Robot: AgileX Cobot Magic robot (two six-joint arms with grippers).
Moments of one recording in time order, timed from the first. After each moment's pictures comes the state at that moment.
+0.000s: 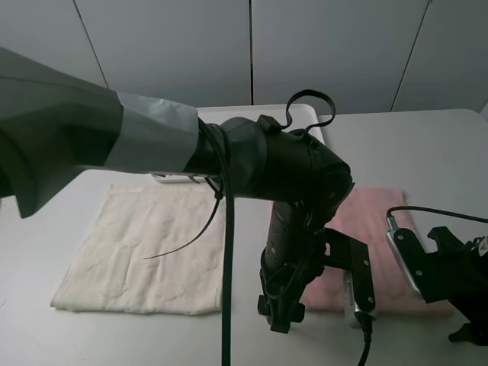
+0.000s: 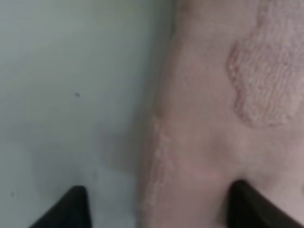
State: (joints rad) left arm -1.08 2.29 -1.61 0.00 1.04 0.66; right arm 0.15 1.56 -0.29 -0.04 0.39 -1.47
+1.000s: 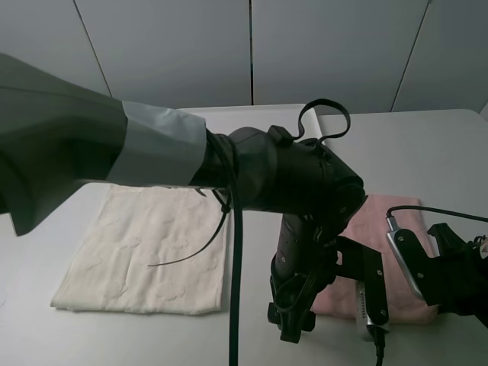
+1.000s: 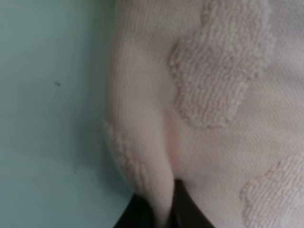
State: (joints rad) left arm -1.12 2.29 -1.61 0.01 0.99 0.64; right arm 0.15 1.56 -0.28 -0.12 0.33 -1.43
